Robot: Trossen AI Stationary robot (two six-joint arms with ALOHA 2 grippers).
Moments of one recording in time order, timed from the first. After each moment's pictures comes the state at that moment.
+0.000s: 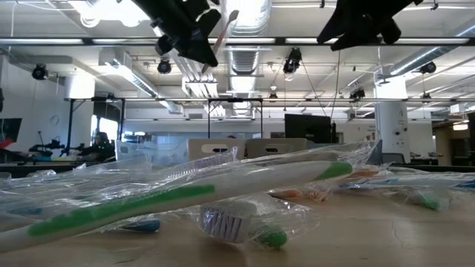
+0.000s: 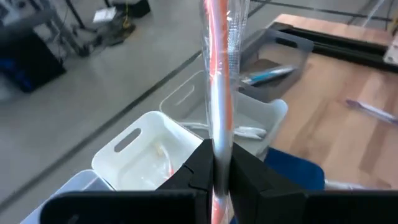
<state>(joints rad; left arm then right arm) 0.13 1.34 1.11 -0.28 -0.57 -0.21 0.31 1.11 0.85 -0.44 1.02 0.66</state>
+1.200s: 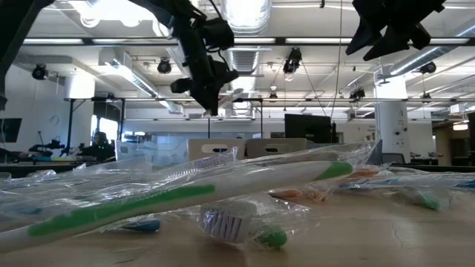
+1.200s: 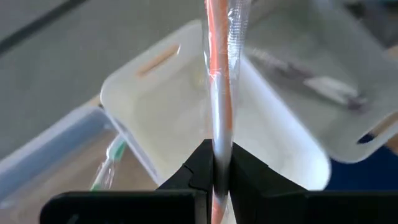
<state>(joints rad) 0.49 1.79 1.60 -0.81 -0.24 -0.38 0.18 0.89 0.84 -0.82 1.02 0.85</state>
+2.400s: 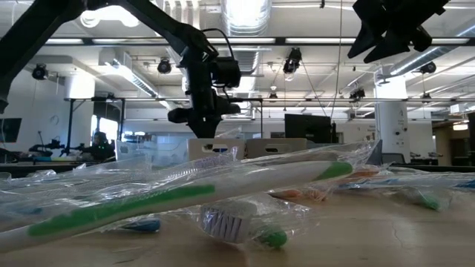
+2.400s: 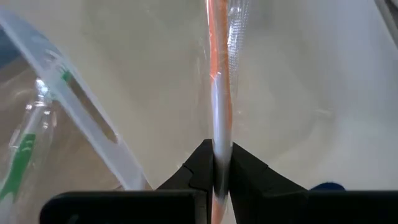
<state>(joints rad) 0.52 1.97 1.60 -0.89 -0.09 -0.50 0.18 0.89 0.82 -0.82 1.02 0.86</state>
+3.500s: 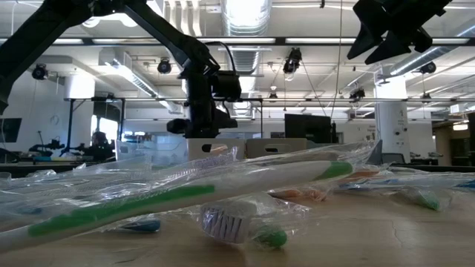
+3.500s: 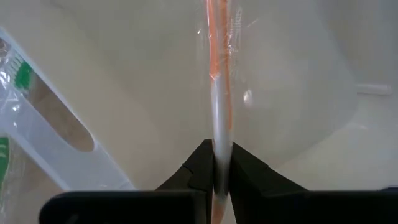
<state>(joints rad) 0.52 2.02 1.56 -0.88 -0.08 -0.42 0.18 0.89 0.82 -0.82 1.02 0.86</state>
